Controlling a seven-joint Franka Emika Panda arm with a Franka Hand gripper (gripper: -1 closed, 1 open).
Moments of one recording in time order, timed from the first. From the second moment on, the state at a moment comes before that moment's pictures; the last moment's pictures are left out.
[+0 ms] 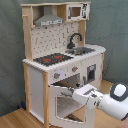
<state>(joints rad) -0.49 -1.46 1.54 -2.02 -0.70 2.65 -0.06</state>
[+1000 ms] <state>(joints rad) -0.38 -1.33 1.47 -2.23 -0.68 2.72 -0.07</state>
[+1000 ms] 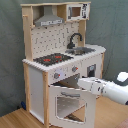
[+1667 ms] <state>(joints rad) -0.27 -1.33 1.45 -2.39 -0.66 2.68 -0.06</state>
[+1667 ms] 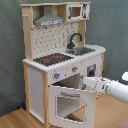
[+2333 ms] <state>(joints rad) -0.26 -1.35 1.44 -2.46 -0.64 2.63 0.12</state>
